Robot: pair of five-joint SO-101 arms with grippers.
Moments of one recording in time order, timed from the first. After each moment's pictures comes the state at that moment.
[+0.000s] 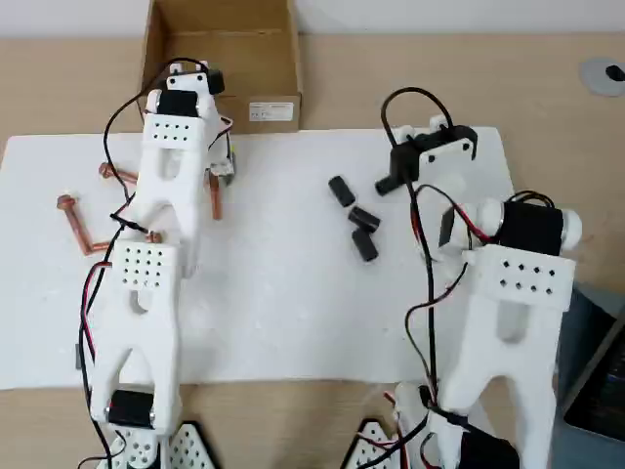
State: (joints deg) left arm 2.0 66.5 -72.7 97.0 1.5; right arm 7.0 -32.4 19.8 97.7 21.7
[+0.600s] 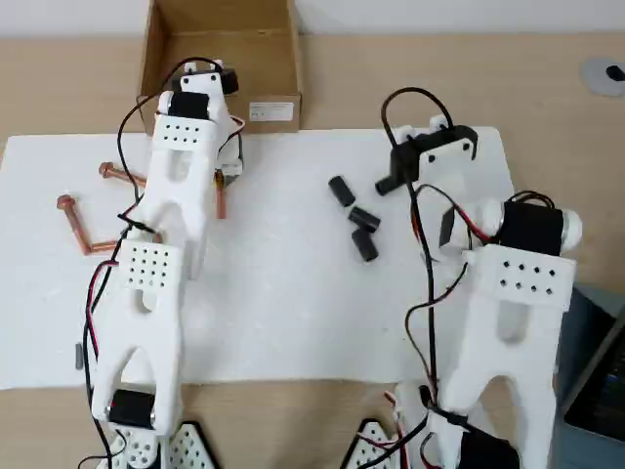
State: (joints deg) left arm 2.4 67.3 -74.7 96.6 1.7; right arm 7.0 -32.4 19.8 97.7 21.7
